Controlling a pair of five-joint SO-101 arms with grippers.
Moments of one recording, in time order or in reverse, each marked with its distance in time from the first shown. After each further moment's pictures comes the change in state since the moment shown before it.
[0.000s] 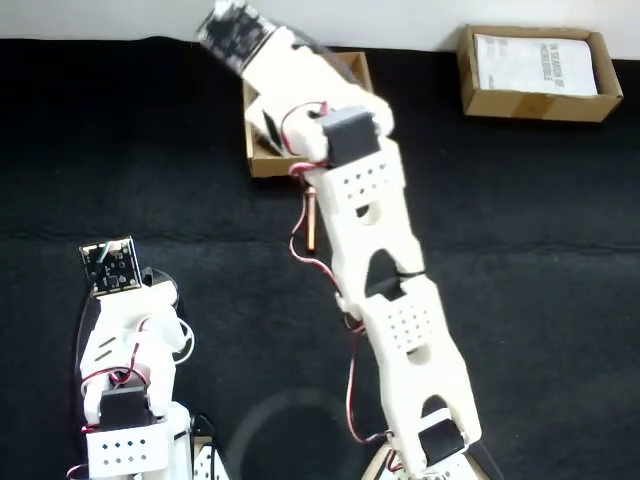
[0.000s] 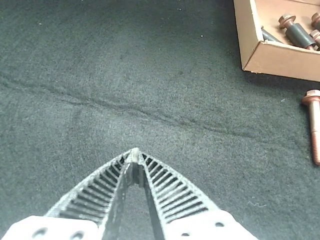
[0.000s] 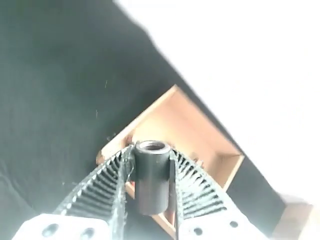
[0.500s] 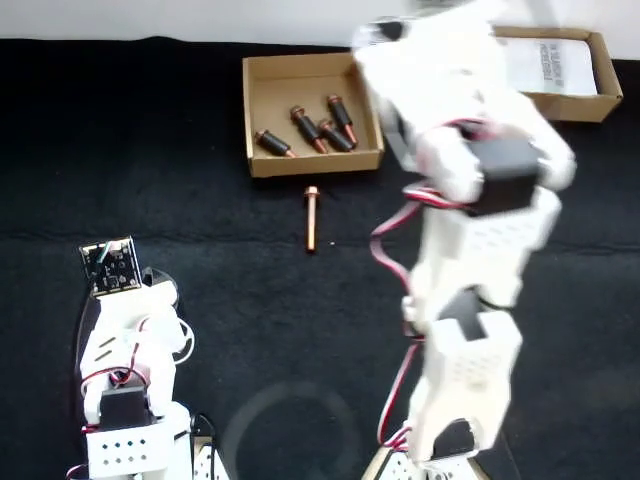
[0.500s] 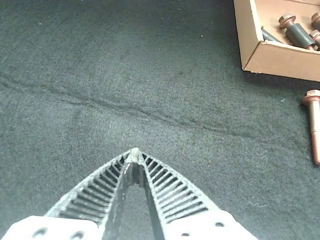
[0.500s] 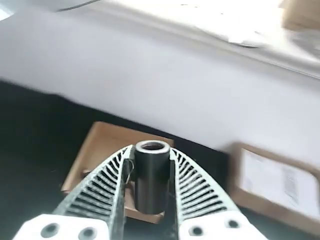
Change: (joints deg) left arm 0.0 0.0 0.0 0.0 0.0; right arm 17.7 -23.5 -0.1 10.2 -19.2
